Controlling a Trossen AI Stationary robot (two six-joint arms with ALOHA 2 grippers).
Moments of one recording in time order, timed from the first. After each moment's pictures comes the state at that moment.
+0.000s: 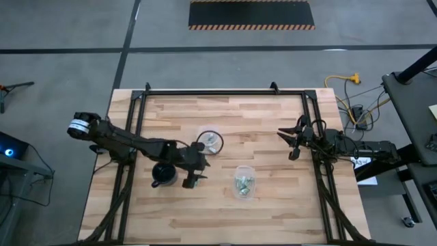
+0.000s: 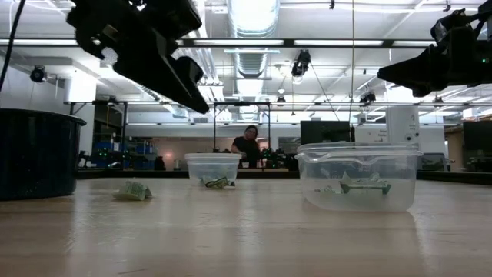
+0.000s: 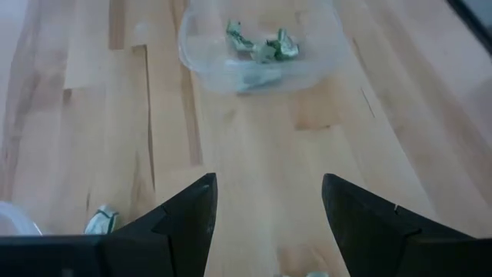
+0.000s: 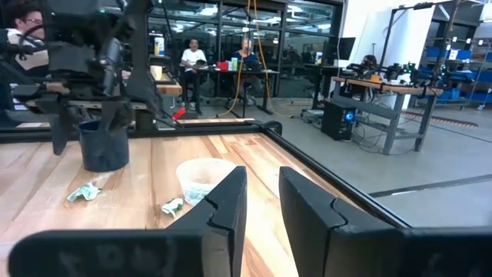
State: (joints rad) left arm -0.19 1.43 0.82 -0.10 0.01 0.01; right arm -0.03 0.01 0.01 0.05 0.28 -0.04
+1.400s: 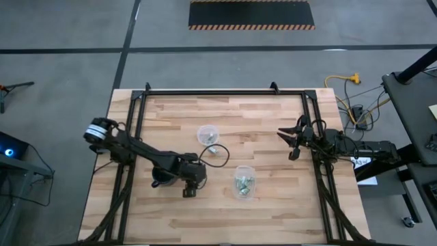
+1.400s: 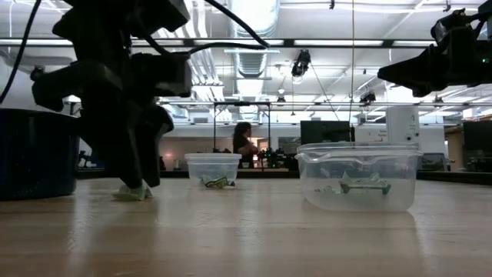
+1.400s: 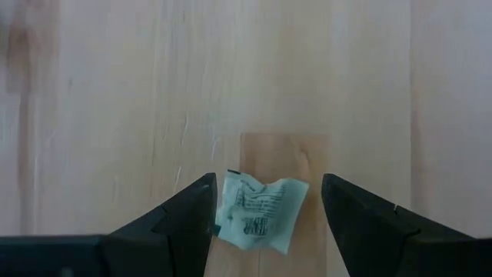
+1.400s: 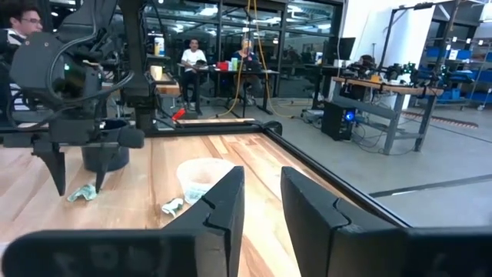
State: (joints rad) left arm -0.30 1.65 0.89 -0.36 -0.06 -0.33; right arm -0.03 0.01 0.01 0.05 0.28 -0.04
